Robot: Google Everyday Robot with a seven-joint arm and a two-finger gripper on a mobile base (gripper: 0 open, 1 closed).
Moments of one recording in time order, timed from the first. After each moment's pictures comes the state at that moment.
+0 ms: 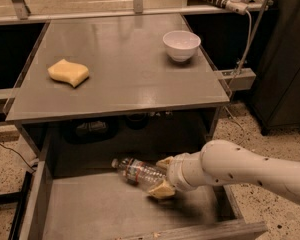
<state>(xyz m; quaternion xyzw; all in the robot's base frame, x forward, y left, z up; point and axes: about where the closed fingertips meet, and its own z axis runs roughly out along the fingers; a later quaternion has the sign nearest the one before) 0.461 -0.036 0.613 -0.55 0.76 0.16 0.30</state>
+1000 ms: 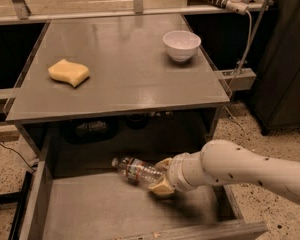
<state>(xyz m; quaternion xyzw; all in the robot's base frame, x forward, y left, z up) 0.461 -0.036 0.613 -0.55 0.76 0.16 0.30</state>
